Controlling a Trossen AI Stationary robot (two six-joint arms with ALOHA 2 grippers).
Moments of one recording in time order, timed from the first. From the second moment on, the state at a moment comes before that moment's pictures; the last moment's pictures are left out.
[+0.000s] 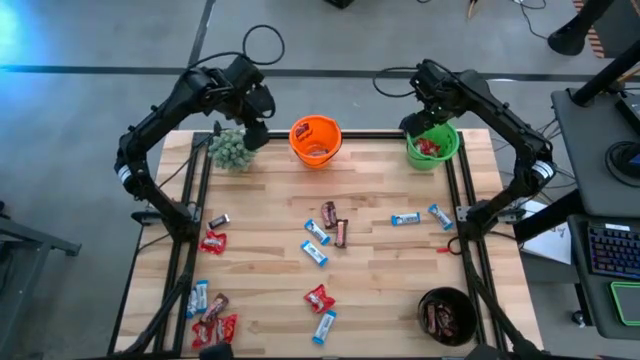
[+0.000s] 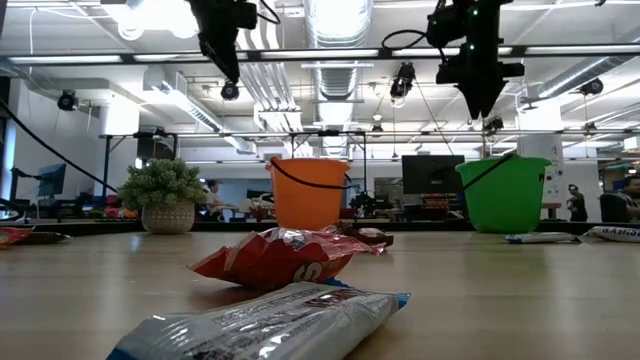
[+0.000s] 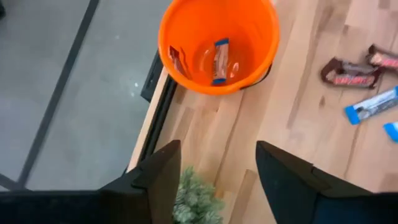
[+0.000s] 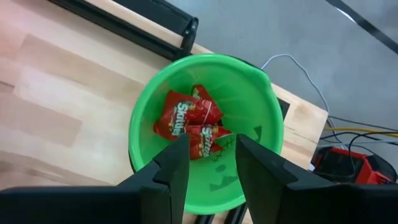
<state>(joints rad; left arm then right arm) 0.66 1.60 1.90 -1.36 -0.01 0.36 -0.88 1.54 1.64 -1.39 0.28 0.19</state>
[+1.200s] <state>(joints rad) 0.27 1.86 1.82 -1.19 0.12 0.25 -0.70 1.22 1.66 -1.57 0.23 0.36</state>
